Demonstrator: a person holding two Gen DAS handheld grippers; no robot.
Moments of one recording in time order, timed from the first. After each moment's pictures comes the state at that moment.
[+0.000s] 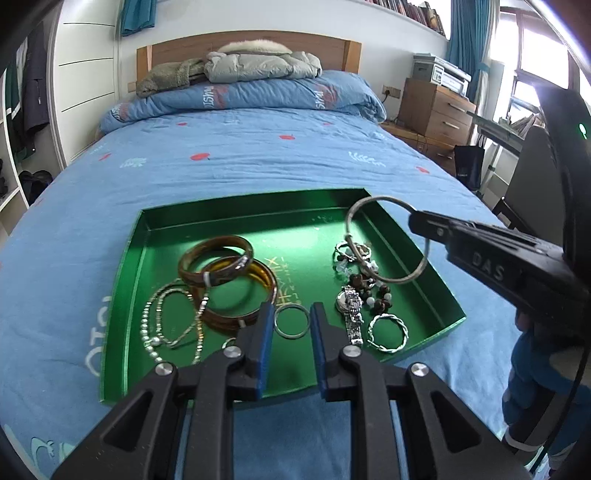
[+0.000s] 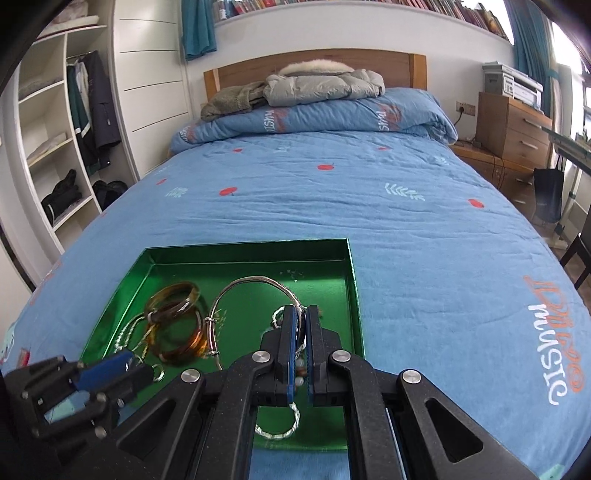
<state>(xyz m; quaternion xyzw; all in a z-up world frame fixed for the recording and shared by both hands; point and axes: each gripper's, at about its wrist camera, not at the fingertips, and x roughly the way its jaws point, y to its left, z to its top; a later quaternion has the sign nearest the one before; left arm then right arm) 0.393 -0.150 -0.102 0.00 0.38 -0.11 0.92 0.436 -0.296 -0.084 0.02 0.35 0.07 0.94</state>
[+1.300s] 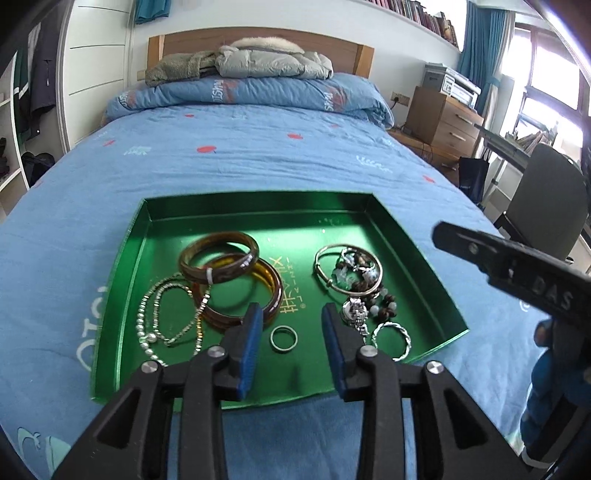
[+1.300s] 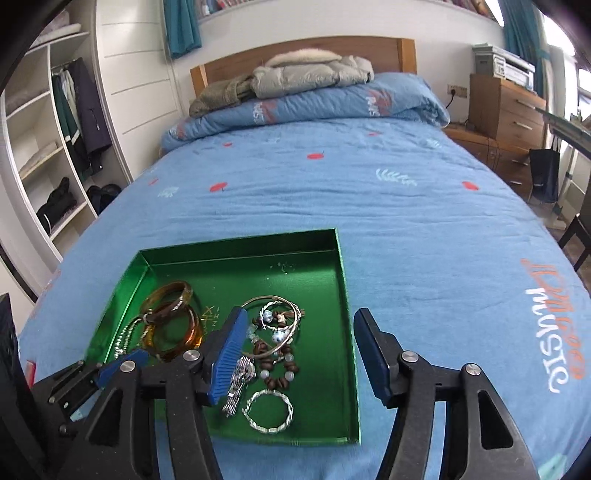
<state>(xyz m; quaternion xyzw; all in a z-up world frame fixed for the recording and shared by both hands) 0.392 -0.136 -0.100 -0.03 0.37 -0.10 0.92 0.422 -0.306 -0.075 0.04 0.36 0.06 0.93</state>
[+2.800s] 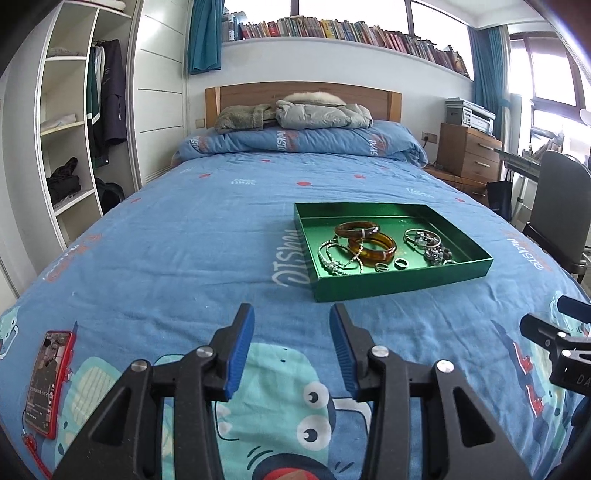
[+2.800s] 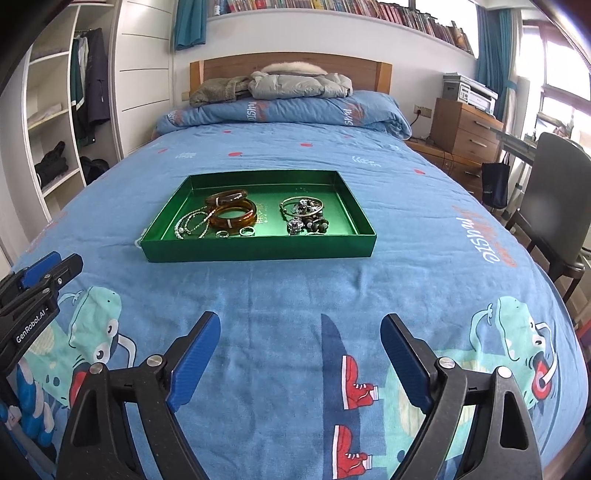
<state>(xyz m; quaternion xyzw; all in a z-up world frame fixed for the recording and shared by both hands) 0.220 0.004 -0.091 0.00 0.28 -0.02 0.96 0.208 -0.220 -0.093 -0.02 0.34 -0.02 0.94</state>
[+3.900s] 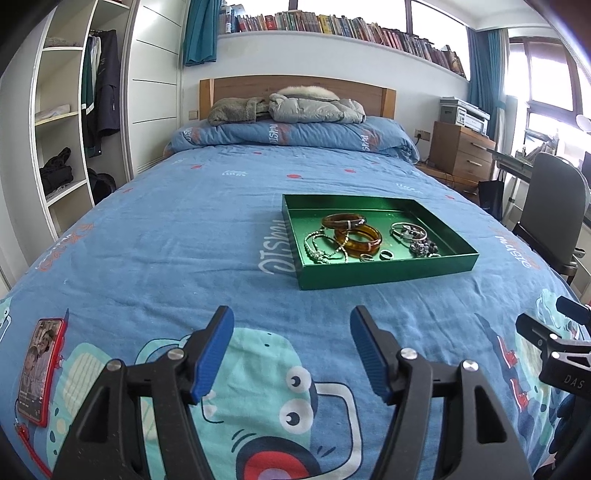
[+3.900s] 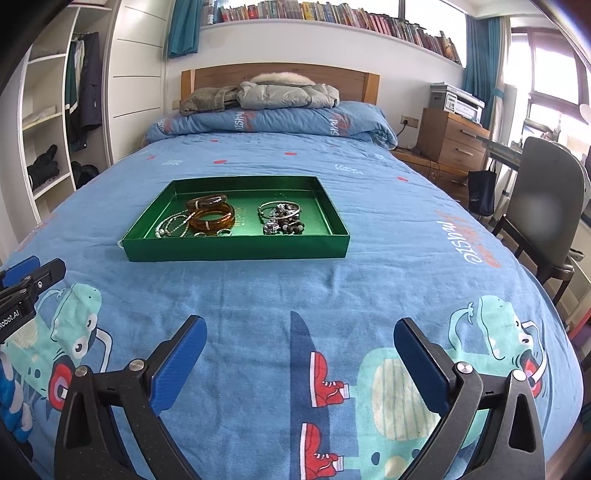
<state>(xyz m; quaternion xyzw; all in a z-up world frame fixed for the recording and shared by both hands) 0.212 -0.007 -0.090 -0.01 0.29 -0.03 0.96 0.193 -0.240 -0.098 -0.03 0.32 -0.05 0.95</state>
